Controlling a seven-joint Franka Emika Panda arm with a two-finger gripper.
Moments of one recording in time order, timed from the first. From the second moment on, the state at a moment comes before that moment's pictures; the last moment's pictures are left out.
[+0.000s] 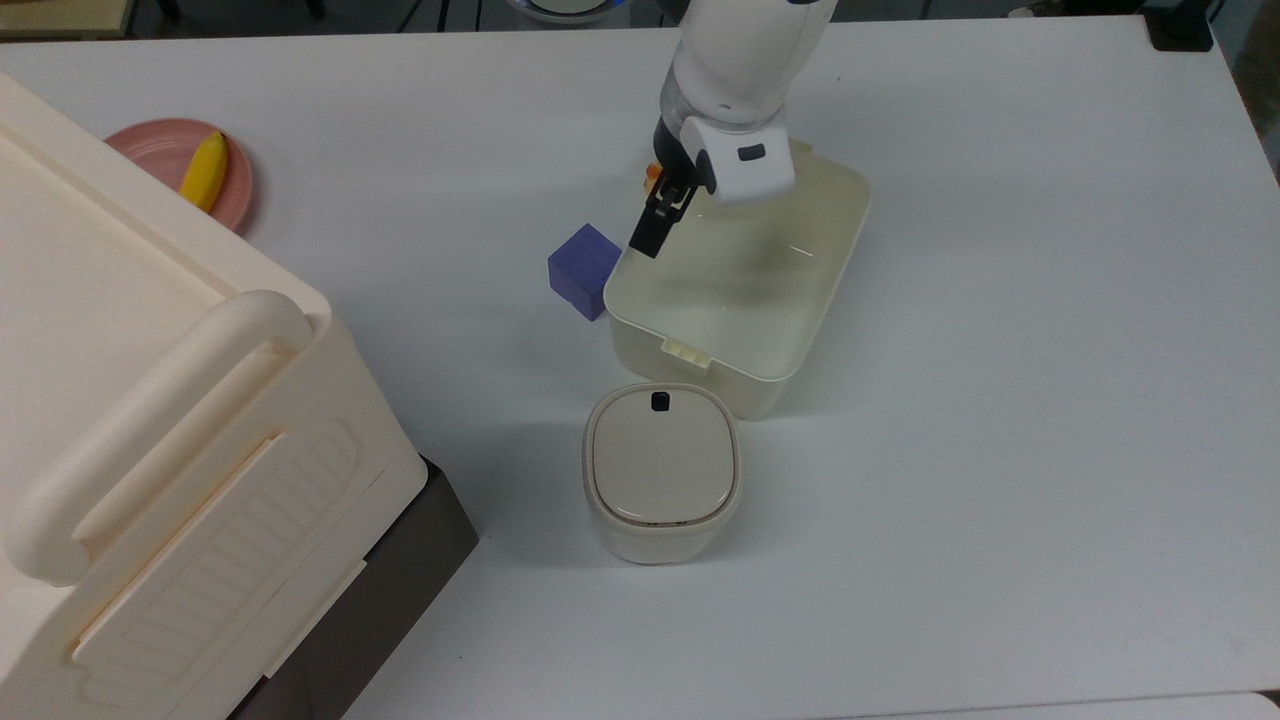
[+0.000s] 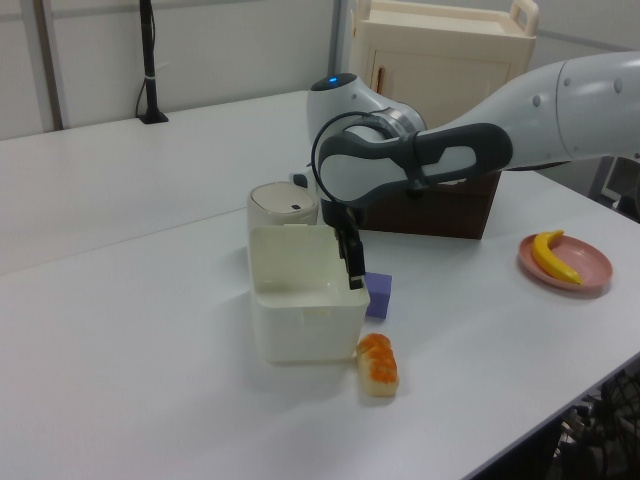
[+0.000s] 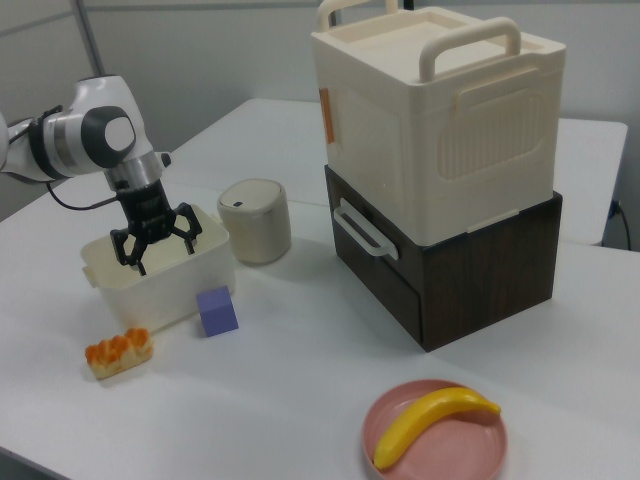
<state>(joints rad) 0.22 0.23 0.07 -1.82 -0.19 1.91 -0.78</state>
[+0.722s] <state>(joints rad) 0.20 0.21 0.04 -1.81 -0.20 1.94 -0.61</state>
